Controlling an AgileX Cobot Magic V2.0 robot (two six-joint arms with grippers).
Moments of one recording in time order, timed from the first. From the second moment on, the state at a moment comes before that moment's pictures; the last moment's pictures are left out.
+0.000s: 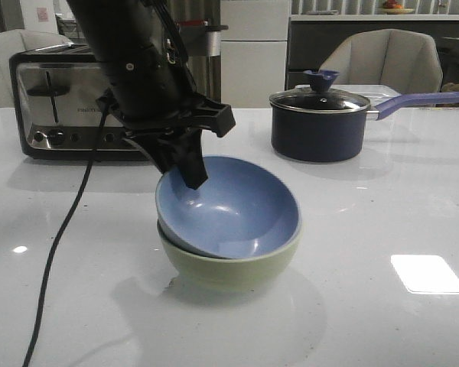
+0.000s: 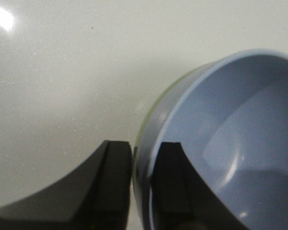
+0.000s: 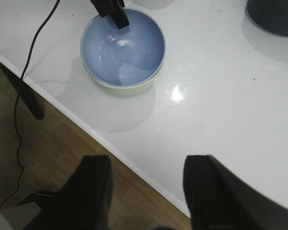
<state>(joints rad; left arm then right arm) -0.59 1.91 -1.46 -0.17 0.84 0.17 0.44 0.49 -0.67 0.19 0.89 -0.20</state>
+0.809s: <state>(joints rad) -0.60 1.38 -1.26 -0.17 0.87 0.17 0.44 0.49 -0.67 0.19 0.89 -0.20</state>
